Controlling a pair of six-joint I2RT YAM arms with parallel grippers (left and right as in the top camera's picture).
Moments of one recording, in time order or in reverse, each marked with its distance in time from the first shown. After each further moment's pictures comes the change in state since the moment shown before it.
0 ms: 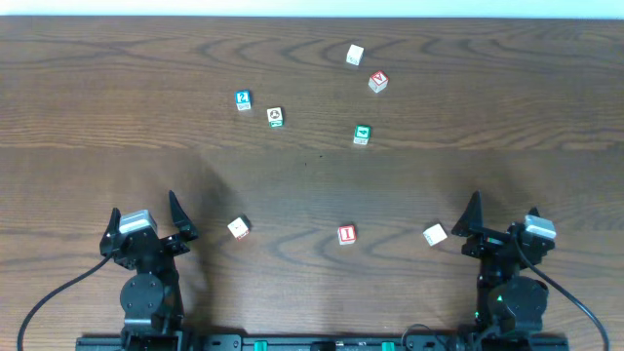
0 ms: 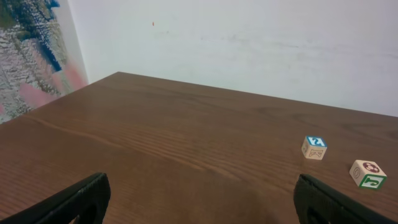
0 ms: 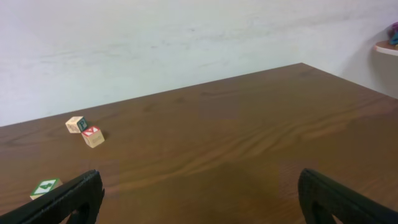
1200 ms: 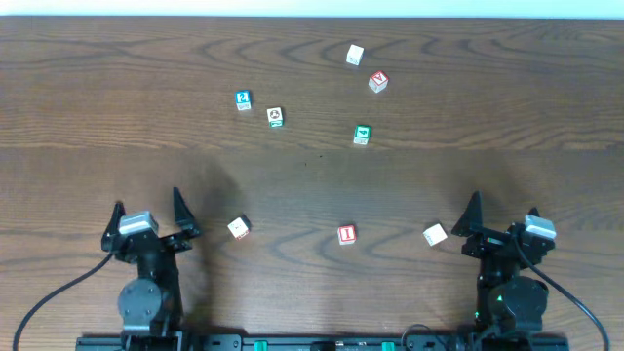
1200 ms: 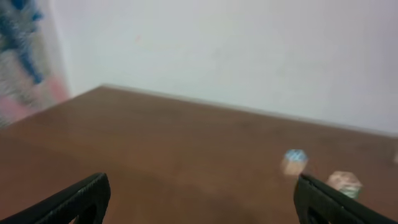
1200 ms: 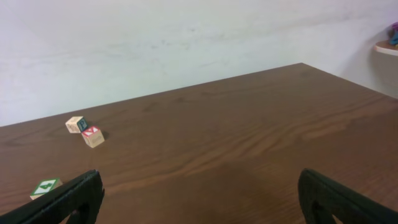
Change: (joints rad) left arm 0.000 0.000 -0.007 0.121 0.082 -0.016; right arm 0.000 0.000 0.000 0.000 0.000 0.000
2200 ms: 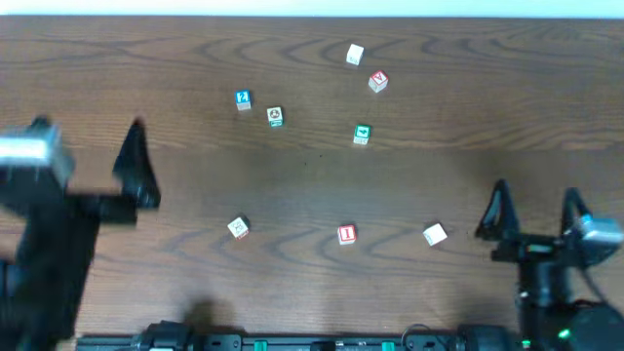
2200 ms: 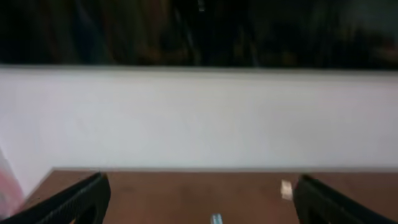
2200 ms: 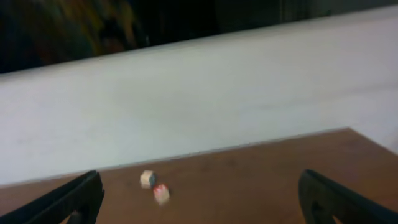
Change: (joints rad) left arm 0.000 0.801 1.503 -0.823 0.288 0.056; right arm 0.000 0.232 0.596 -0.243 -0.187 0.029
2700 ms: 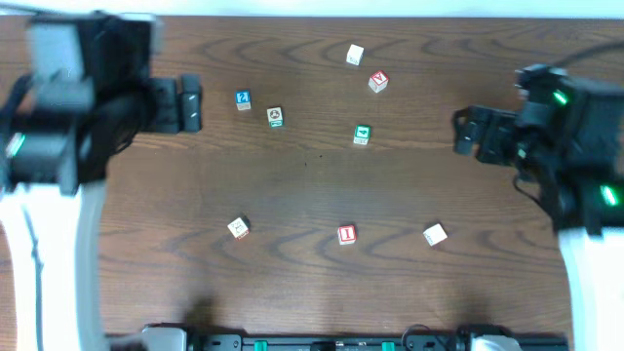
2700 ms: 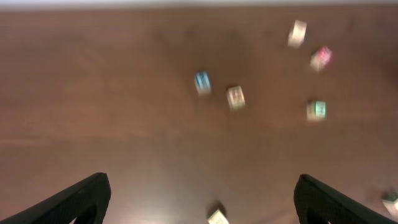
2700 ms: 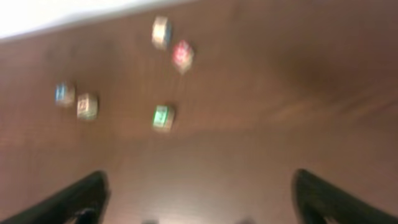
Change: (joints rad) left arm -0.022 0.685 0.421 -0.563 0.075 0.009; right arm 0.000 1.009 0.722 -0.609 -0.239 -0.001
